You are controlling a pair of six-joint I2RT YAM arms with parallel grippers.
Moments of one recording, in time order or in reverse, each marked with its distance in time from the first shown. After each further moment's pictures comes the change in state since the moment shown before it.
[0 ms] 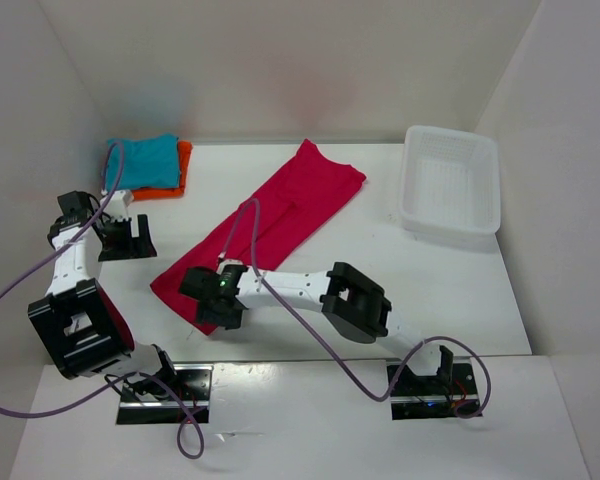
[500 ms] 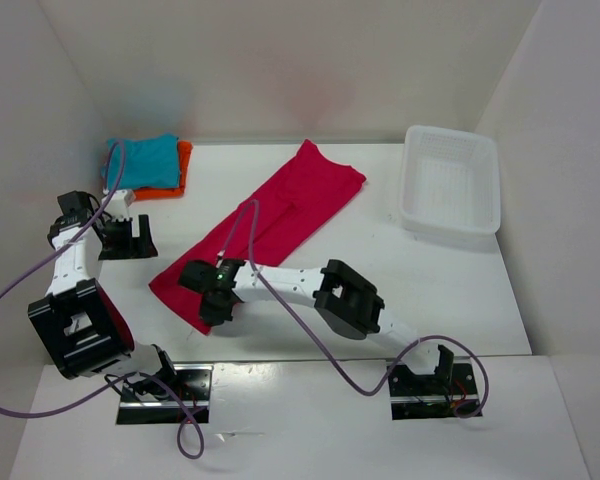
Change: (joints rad) left arm 0.000 0.000 0.000 0.000 0.024 0.030; right arm -0.024 0.104 0.132 -0.043 -0.066 0.004
